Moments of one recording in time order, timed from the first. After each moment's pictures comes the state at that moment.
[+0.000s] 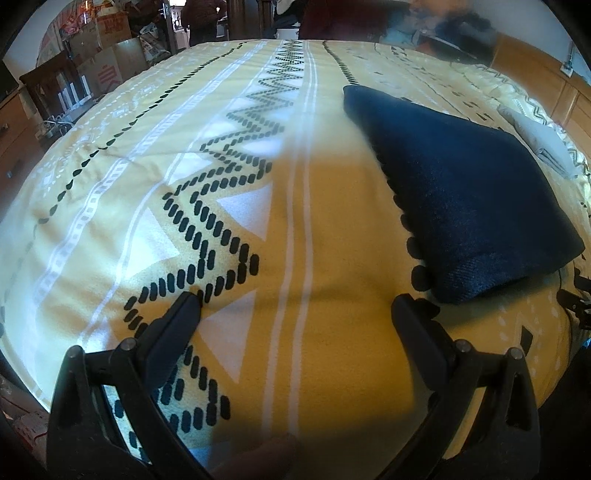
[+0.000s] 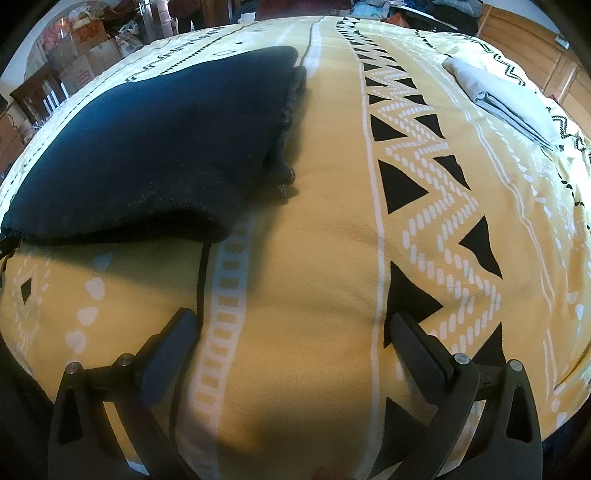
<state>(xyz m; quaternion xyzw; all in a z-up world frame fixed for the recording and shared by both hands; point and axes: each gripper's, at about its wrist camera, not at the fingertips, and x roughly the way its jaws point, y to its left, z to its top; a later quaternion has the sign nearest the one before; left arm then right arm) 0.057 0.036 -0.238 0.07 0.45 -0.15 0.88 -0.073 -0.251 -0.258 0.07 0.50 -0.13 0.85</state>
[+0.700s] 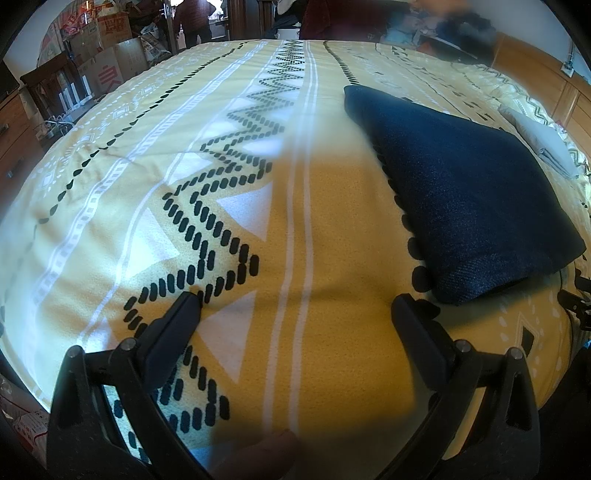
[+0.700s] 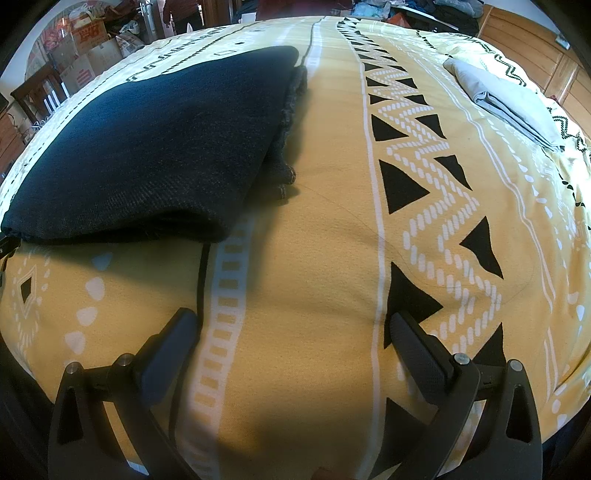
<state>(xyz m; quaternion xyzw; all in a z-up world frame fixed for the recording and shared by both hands) 0.058 0.037 -0.239 0.07 0.44 -0.15 0.88 -0.073 -0.250 -0.258 0.07 0.50 -0.12 0.85</state>
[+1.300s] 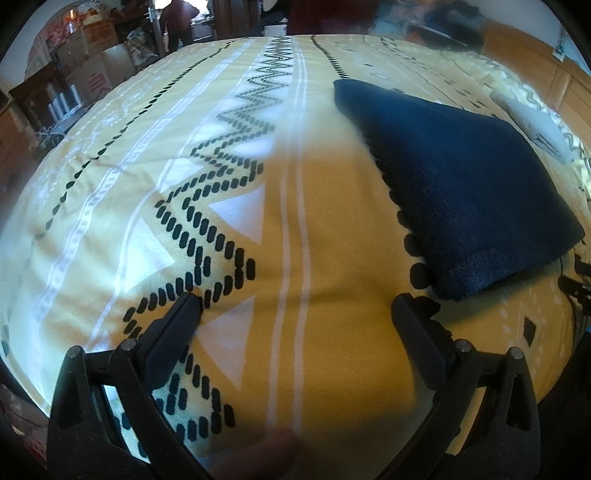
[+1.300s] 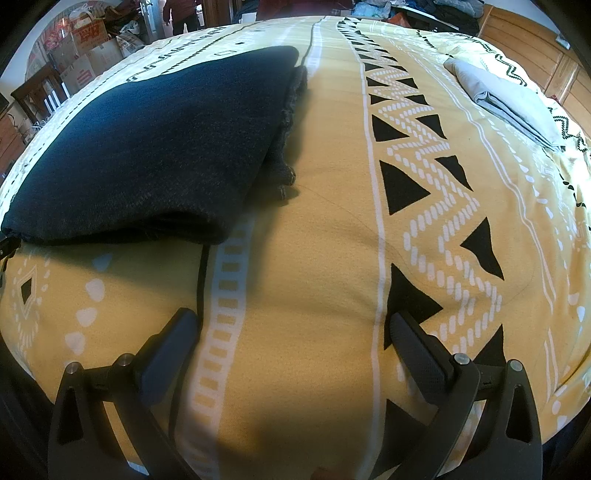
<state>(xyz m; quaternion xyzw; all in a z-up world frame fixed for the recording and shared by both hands) 0.062 0.034 -0.237 0.09 0.45 -0.17 0.87 -0.071 -0.252 -0.258 0.07 0.50 -0.12 0.85</state>
